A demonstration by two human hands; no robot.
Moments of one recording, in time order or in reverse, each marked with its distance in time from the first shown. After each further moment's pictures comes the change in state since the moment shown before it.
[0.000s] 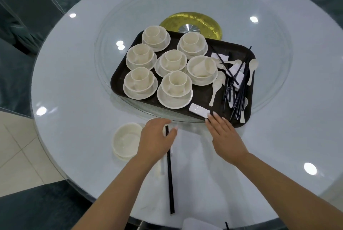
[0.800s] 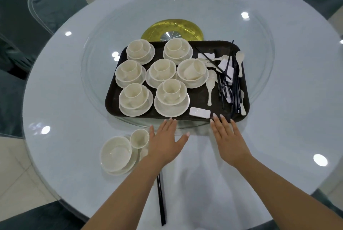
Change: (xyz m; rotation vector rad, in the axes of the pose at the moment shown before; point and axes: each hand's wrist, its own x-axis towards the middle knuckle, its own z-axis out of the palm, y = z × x) left_hand 0.027 0.038 0.063 0.400 -0.312 0.029; right_hand -0.026 0.054 0.024 -0.162 -0.253 0.164
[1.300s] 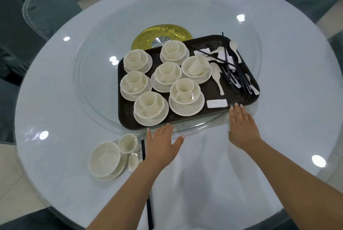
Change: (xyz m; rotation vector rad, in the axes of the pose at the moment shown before) left_hand 0.001 0.036 0.008 -0.006 0.069 -0.017; right_hand 0.016 0.085 -0.012 0.136 -0.195 0.304
